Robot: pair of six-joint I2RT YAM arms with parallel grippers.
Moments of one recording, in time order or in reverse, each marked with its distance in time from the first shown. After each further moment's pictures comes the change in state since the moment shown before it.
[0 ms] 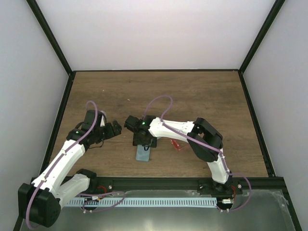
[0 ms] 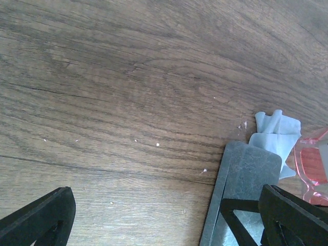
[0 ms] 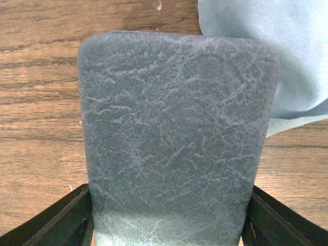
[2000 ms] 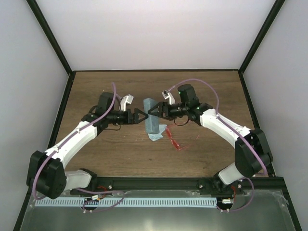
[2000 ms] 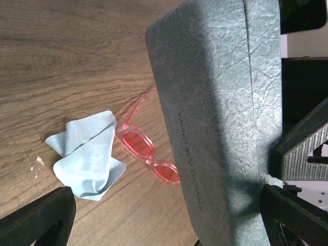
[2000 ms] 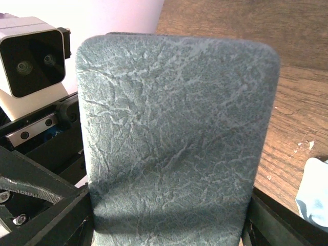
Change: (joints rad) left arm -0.113 0.317 0.191 0.397 0.551 0.098; right arm -0.536 -0.527 -0.446 0.691 -0.867 -0.430
